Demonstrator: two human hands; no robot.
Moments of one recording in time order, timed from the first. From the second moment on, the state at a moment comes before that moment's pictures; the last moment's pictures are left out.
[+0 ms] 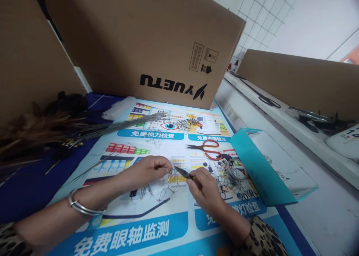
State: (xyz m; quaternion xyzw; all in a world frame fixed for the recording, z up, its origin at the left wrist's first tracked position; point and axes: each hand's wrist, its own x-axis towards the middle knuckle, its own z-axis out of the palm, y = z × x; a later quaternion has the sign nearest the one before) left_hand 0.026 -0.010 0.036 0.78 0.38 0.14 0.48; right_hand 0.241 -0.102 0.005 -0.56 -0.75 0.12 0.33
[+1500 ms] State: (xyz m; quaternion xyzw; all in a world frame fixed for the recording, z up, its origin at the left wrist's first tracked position) left_hand 0.023 -0.008 0.037 0.80 0.30 0.11 0.51; right_hand 0.247 -0.097 0.005 -0.50 -0.81 0.11 0.28
